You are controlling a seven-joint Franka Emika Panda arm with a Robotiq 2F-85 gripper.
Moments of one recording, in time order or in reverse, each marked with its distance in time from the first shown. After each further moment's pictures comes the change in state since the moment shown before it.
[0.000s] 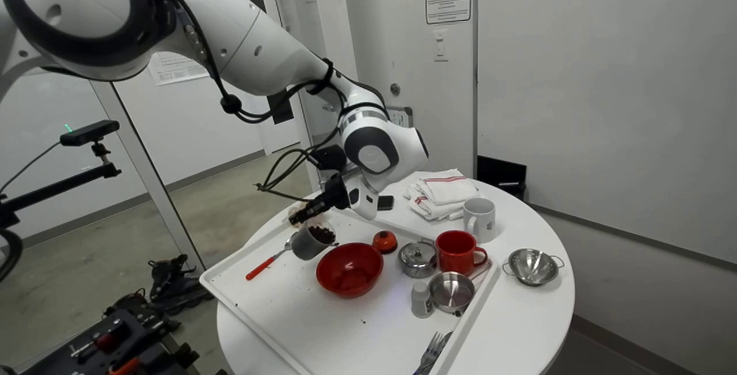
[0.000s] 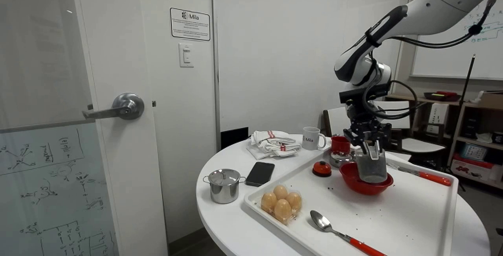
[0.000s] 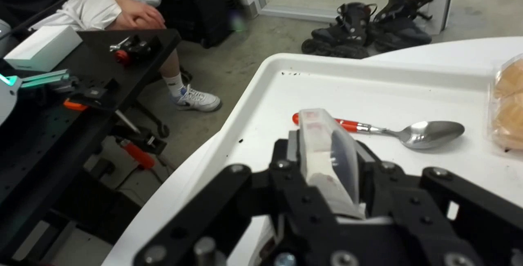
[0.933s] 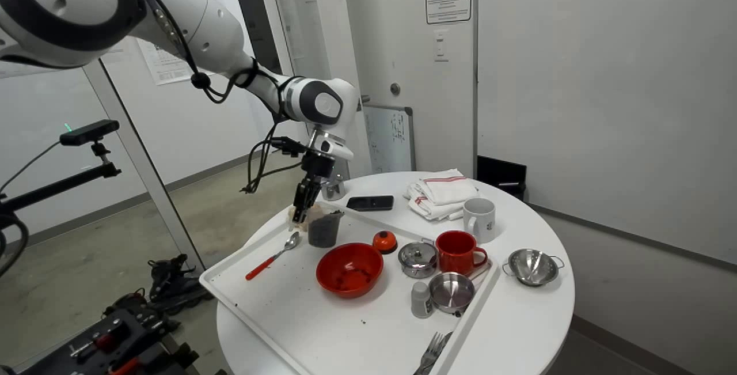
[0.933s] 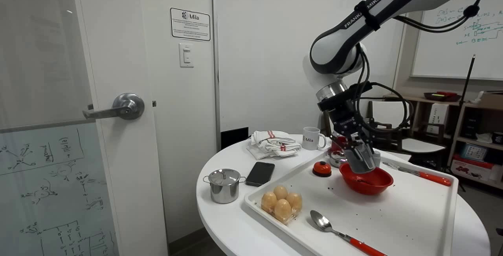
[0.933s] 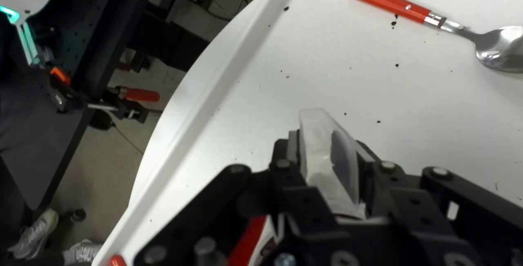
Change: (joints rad) arm 0.253 -0.076 0.049 0.039 -0.546 0.217 0.252
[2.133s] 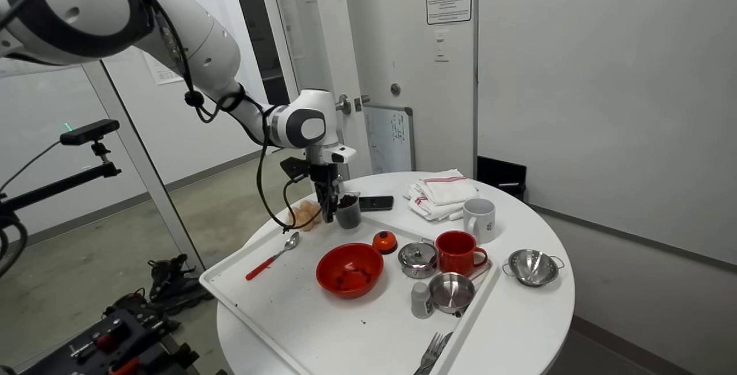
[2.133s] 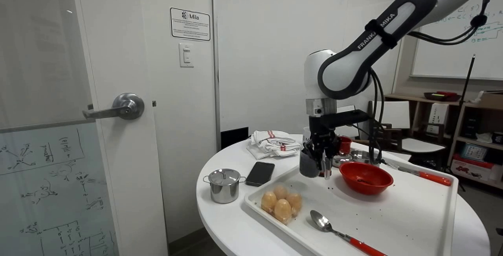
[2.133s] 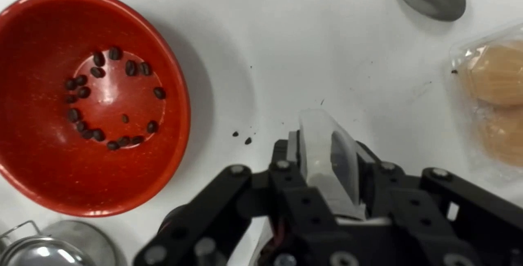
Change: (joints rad) arm -0.052 0.003 0.148 -0.147 -0.157 0.661 -0.464
